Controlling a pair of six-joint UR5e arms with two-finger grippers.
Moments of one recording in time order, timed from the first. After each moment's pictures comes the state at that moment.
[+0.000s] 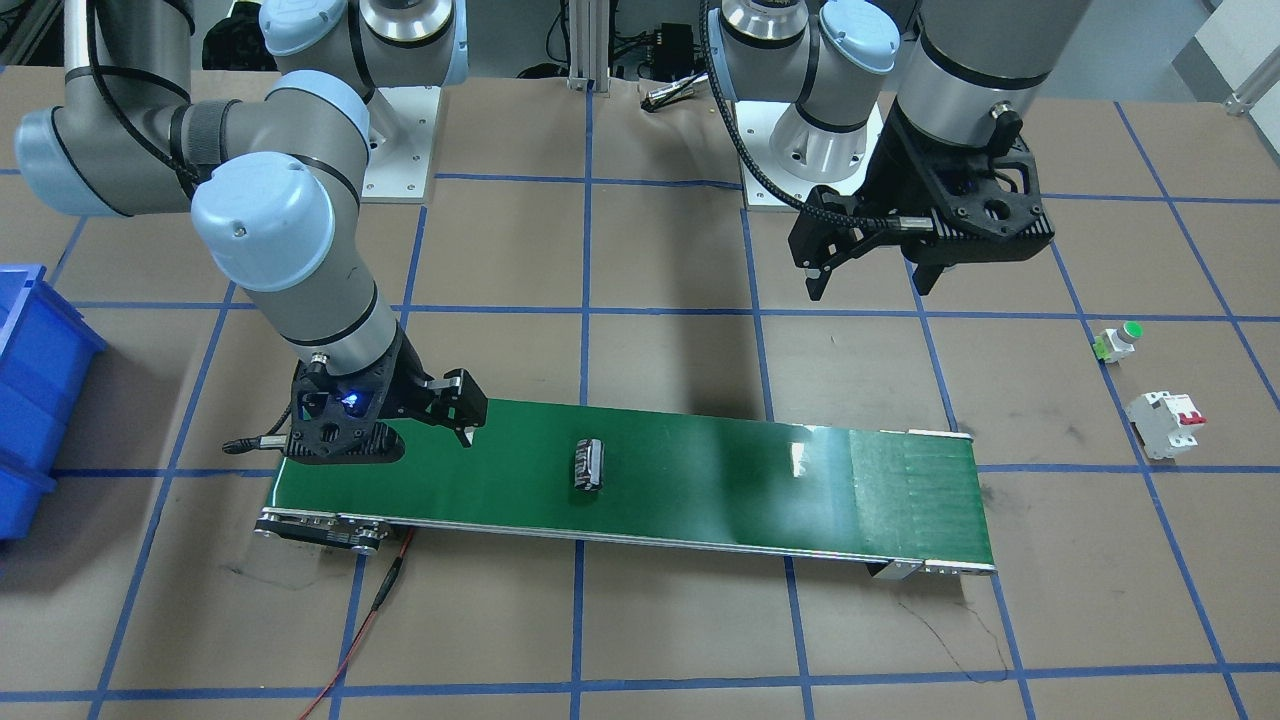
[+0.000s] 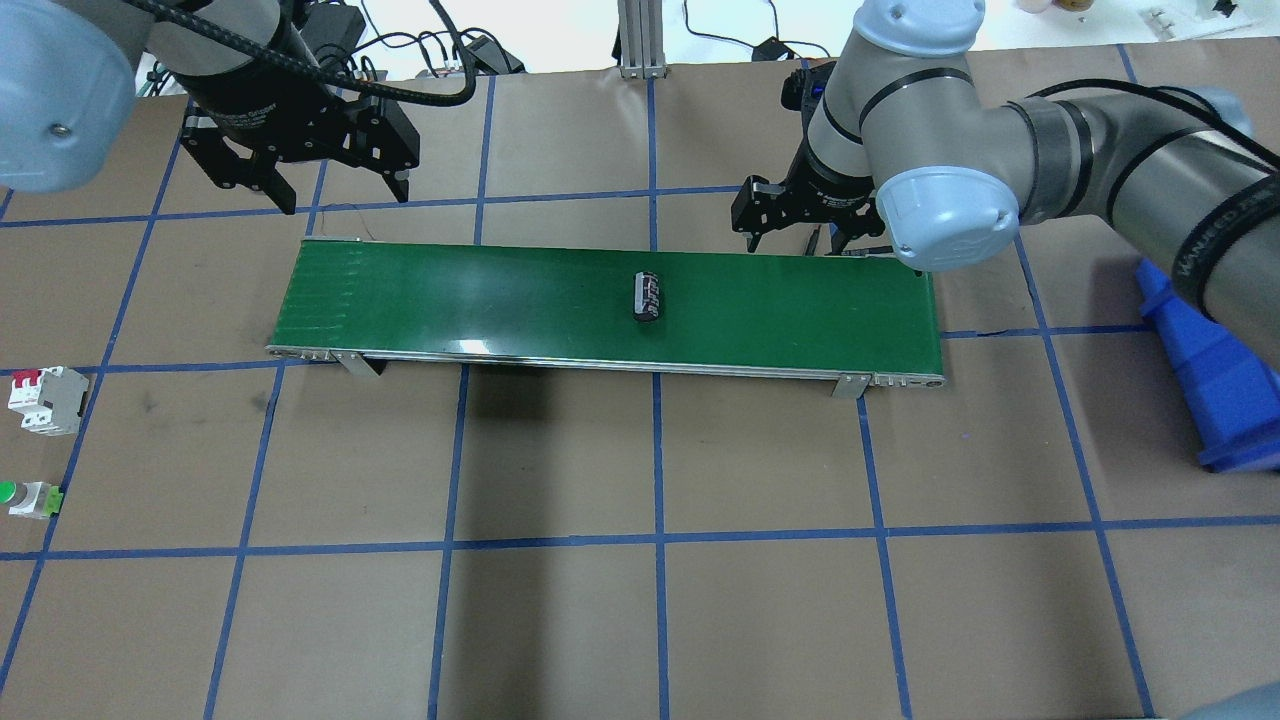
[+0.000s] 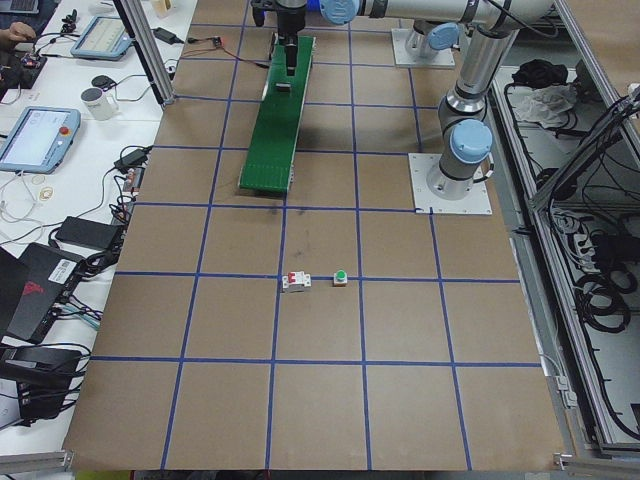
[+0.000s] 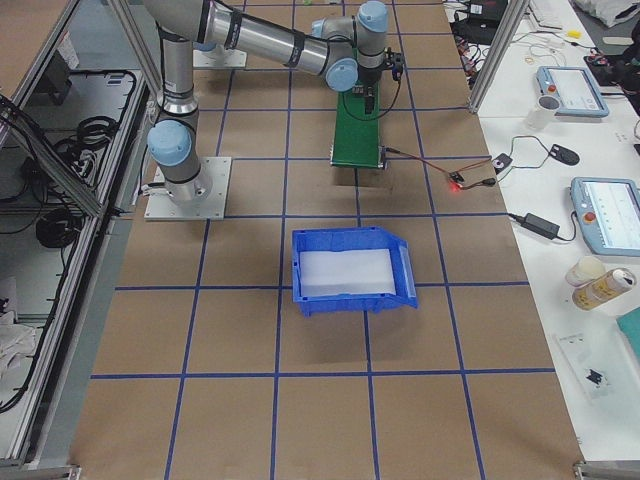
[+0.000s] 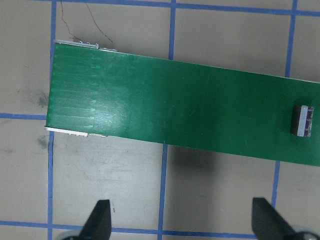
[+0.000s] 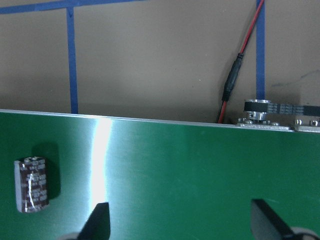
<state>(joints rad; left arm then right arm) -1.59 -1.61 -1.50 -1.53 1.58 -0.09 1.66 -1.29 1.70 -2.08 -1.45 0.12</state>
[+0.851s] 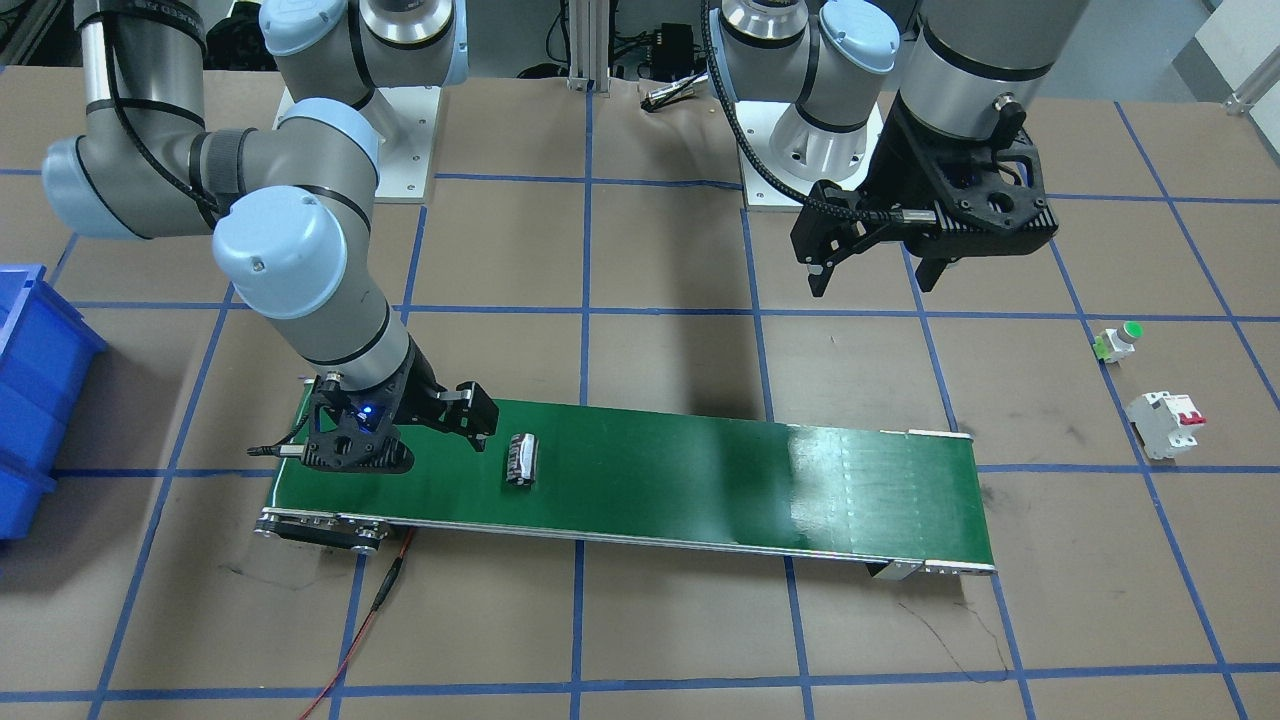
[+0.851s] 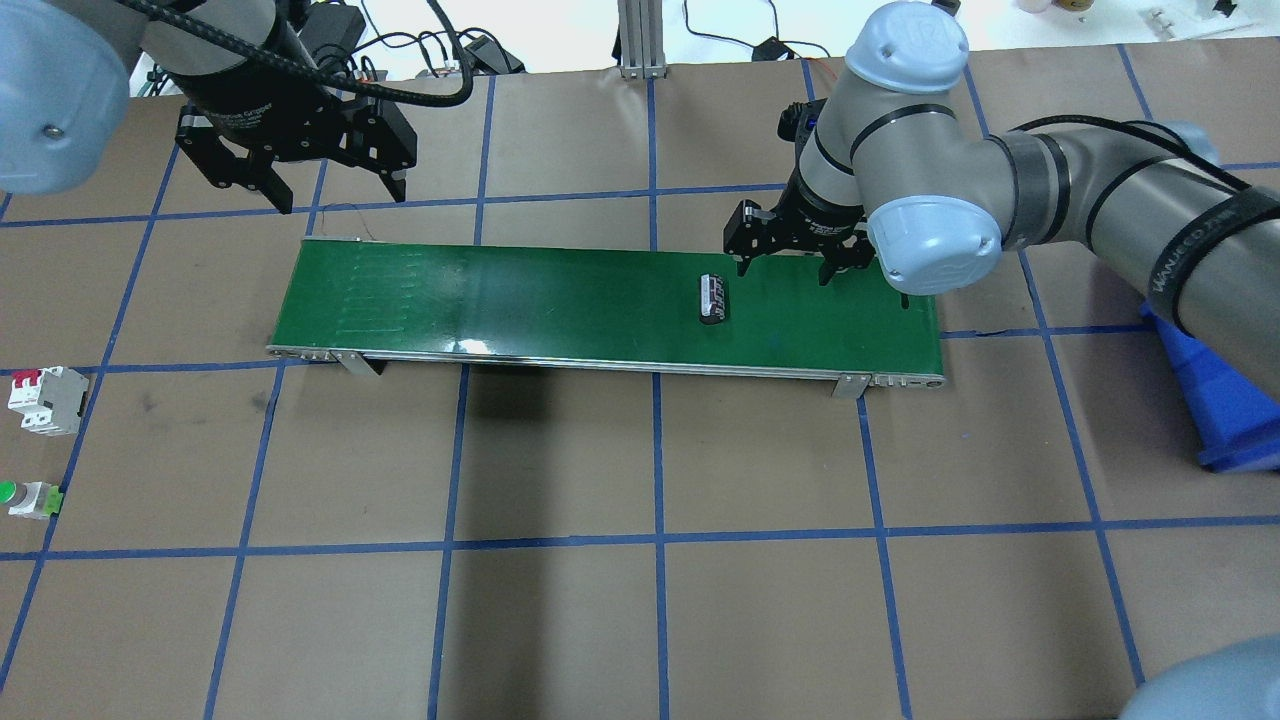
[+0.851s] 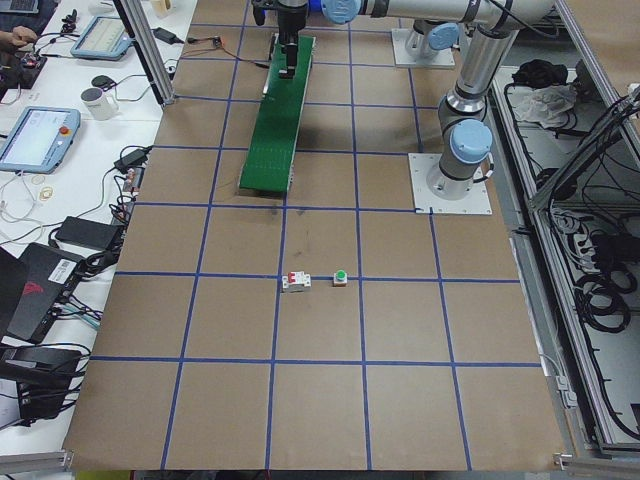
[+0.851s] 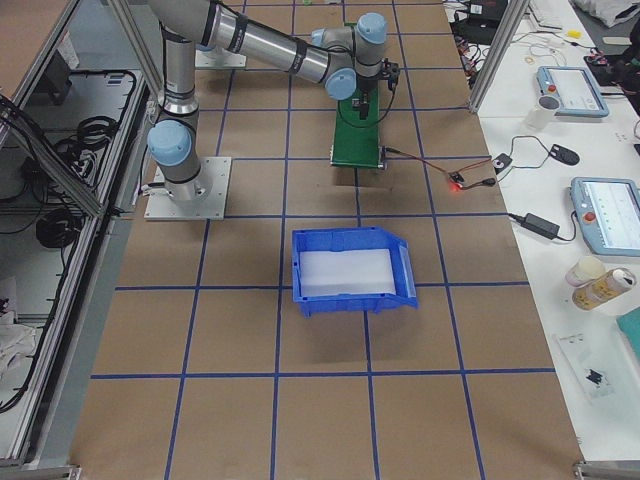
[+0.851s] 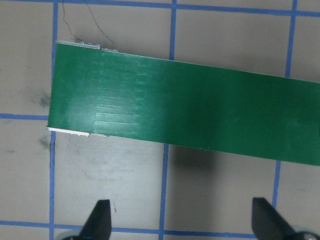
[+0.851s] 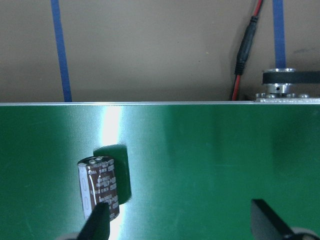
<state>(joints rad) -1.59 -1.61 -1.50 -1.53 1.58 -0.09 1.66 -1.26 1.74 -2.10 -1.41 0.19</state>
